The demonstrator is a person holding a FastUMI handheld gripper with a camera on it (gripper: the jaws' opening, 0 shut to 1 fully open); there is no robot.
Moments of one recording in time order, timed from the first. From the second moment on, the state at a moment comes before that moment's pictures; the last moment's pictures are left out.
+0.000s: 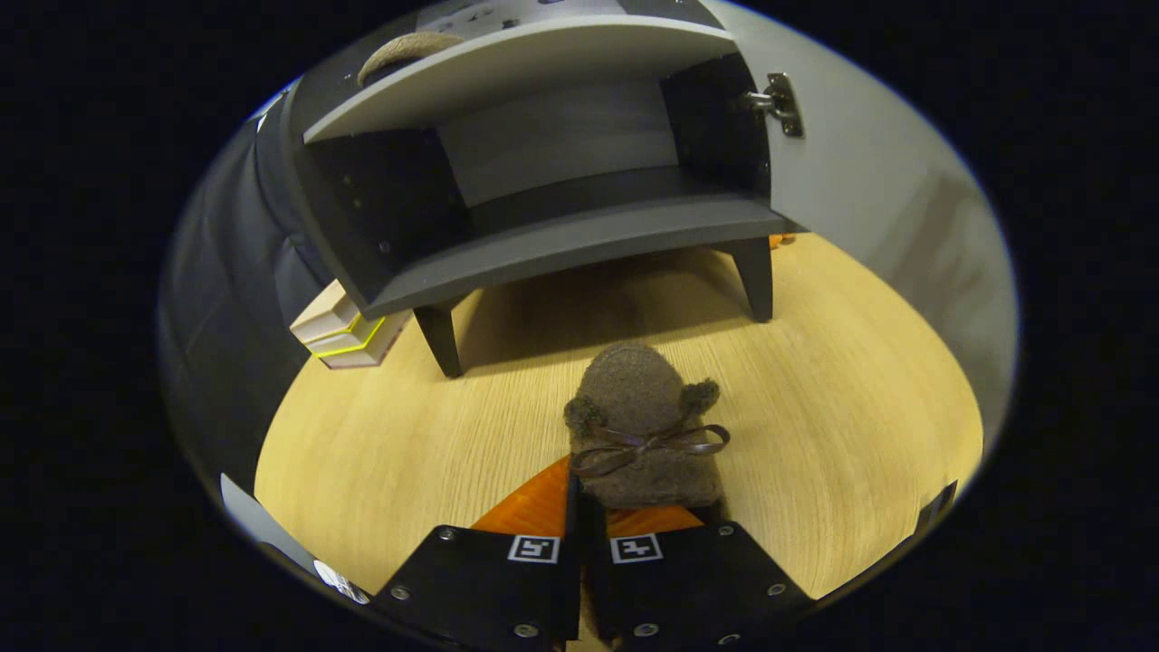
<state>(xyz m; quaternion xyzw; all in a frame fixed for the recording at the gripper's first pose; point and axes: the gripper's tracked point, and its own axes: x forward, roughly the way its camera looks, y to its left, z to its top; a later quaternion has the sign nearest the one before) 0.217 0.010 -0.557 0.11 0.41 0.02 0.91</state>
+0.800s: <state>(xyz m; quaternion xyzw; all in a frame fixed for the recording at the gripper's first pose) 0.231 0.021 -0.256 0.04 0.21 0.03 0.98</state>
